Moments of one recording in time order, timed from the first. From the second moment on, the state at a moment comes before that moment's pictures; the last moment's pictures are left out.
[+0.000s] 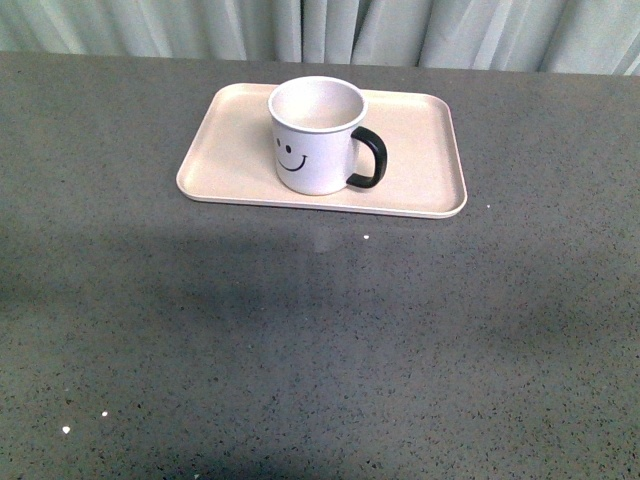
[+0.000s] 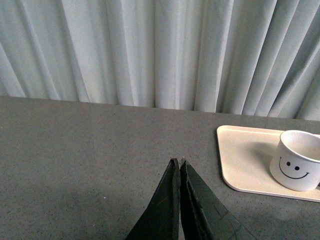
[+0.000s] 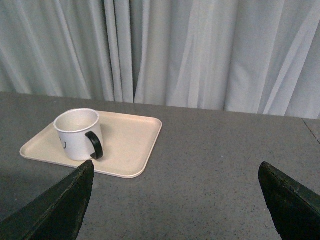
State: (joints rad) left arm 0.00 0.34 0.01 0.34 0.00 -0.01; right arm 0.00 0.00 0.02 0.00 0.00 -0.01
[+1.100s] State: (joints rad) left arm 0.00 0.02 0.01 0.00 0.00 -0.01; right arm -0.07 0.12 0.10 -0.19 -0.20 -0.06
